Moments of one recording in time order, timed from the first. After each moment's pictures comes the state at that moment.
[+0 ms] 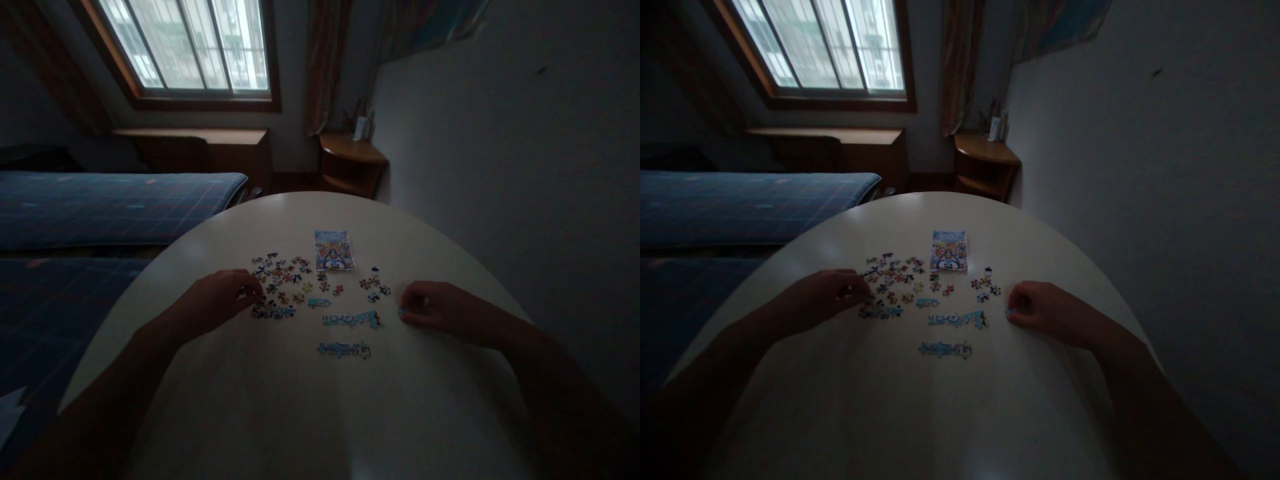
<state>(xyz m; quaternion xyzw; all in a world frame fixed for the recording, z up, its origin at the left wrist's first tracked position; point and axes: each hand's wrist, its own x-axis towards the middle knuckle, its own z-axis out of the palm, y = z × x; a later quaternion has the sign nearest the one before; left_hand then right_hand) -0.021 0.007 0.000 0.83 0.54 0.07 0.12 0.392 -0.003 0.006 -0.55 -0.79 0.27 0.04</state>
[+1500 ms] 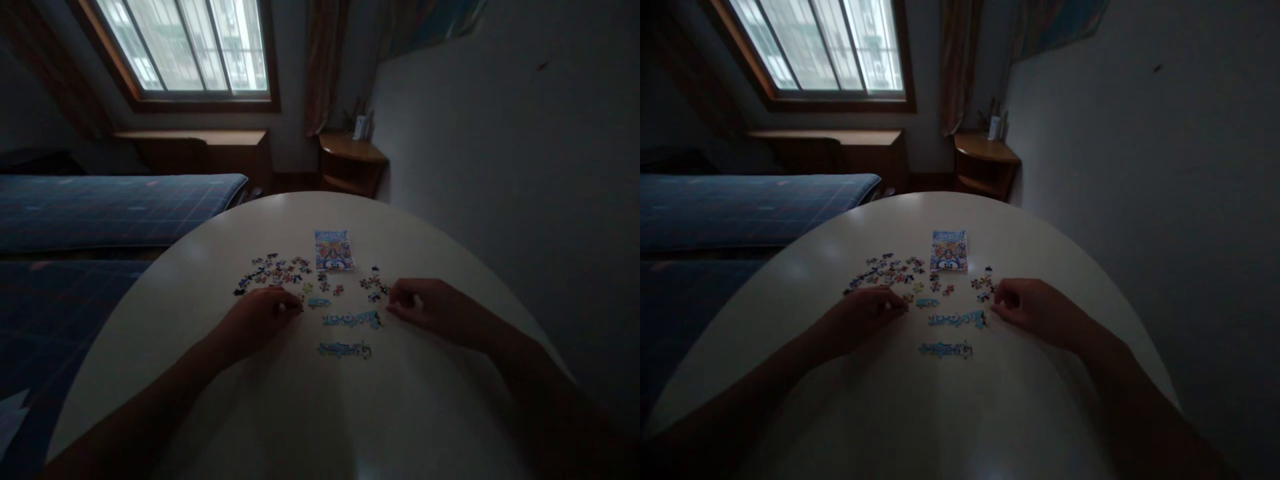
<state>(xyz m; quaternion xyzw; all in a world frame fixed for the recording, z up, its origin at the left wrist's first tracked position) 0.037 -0.014 -0.017 0.81 0.51 0.15 0.25 0.371 -0.006 0.006 -0.52 -0.82 0.22 0.11</state>
